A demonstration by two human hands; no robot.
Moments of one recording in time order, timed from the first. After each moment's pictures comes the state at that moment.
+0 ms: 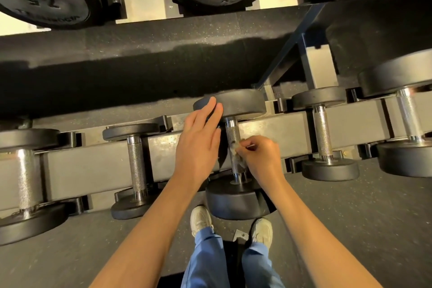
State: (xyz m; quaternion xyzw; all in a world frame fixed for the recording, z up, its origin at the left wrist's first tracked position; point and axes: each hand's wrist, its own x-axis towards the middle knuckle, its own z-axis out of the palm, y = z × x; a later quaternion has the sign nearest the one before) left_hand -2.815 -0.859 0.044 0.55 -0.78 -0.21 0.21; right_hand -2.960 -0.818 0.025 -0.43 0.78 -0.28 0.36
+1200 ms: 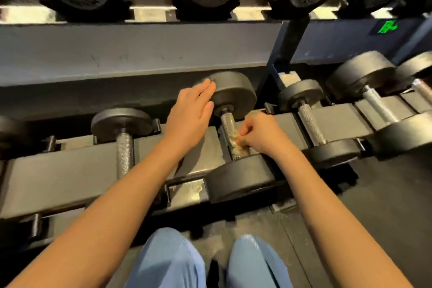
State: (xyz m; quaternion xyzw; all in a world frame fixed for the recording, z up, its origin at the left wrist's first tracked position) left_hand -2.799 -0.871 0.008 0.43 -0.84 -0.13 0.30; right_hand -2.959 -0.806 0.027 -0.59 0.77 -0.14 0.21
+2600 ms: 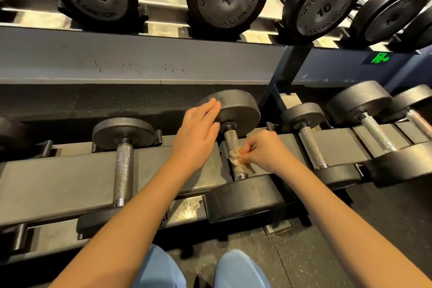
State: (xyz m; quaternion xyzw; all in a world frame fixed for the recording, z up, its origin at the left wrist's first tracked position) left_hand -2.797 -0.862 0.004 0.44 -0.80 -0.21 0.34; right_hand -2.958 -0.813 0.033 -0.60 0.75 -0.14 0.24
